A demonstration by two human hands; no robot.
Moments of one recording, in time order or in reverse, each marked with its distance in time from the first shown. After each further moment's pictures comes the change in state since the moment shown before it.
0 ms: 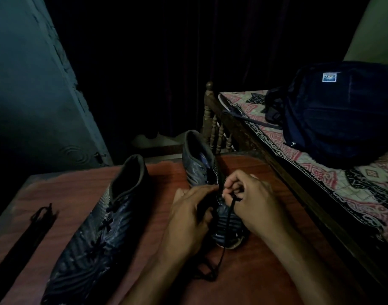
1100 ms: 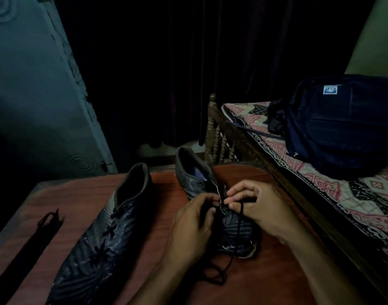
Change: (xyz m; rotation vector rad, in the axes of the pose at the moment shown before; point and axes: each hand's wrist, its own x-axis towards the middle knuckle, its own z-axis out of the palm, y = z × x) left_hand 0.001 0.007 0.004 -0.107 0.042 -0.097; right_hand 0.011 0.010 -0.021 0.372 -0.255 0.142
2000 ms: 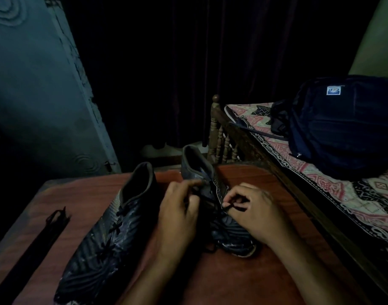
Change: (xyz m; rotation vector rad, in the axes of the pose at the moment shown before) left_hand 0.008 -0.004 -0.022 -0.029 0.266 -0.063; right_hand -0.001 0.010 0.023 -0.215 0.121 -0.256
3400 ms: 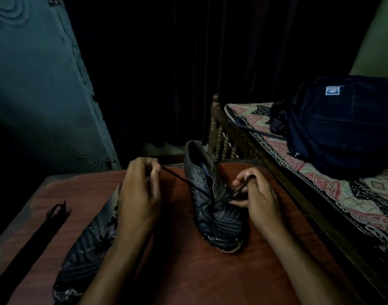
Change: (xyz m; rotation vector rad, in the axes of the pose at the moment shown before) left_hand 0.016 0.010 -0.057 0.161 0.213 0.104; right_hand 0.006 -0.005 0.000 0.449 0.245 0.267
